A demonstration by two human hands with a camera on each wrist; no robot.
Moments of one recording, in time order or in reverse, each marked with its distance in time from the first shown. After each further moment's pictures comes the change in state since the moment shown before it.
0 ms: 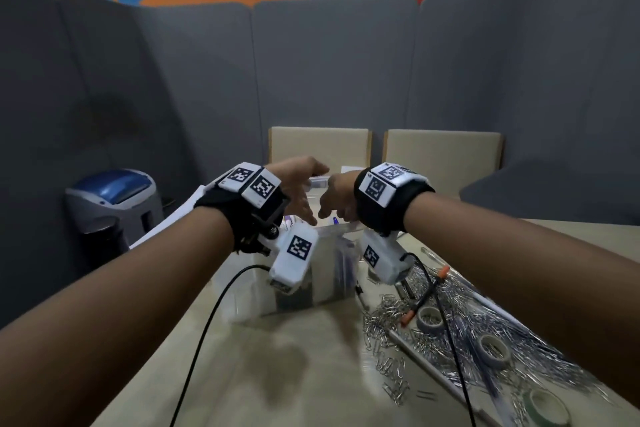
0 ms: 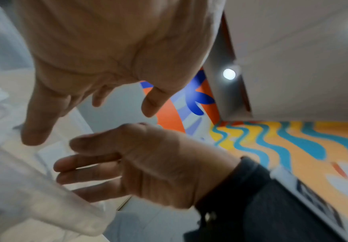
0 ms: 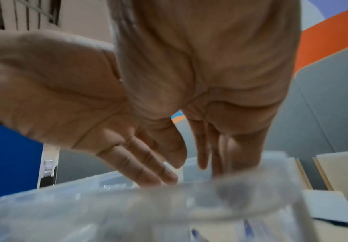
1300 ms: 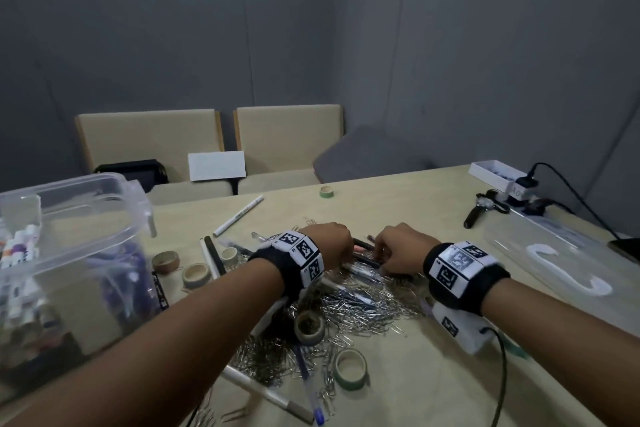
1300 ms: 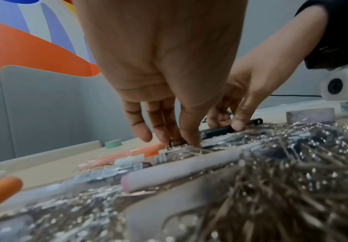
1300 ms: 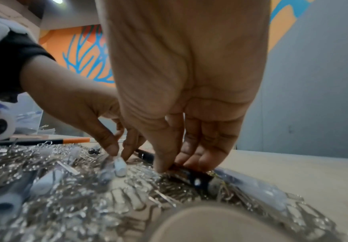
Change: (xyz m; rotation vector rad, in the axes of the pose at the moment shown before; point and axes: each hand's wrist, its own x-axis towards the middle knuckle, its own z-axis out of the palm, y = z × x) left_hand 0.088 -0.050 0.328 1.562 -0.395 1.021; right_hand -0.123 0.364 0.057 -0.135 0.103 0.365
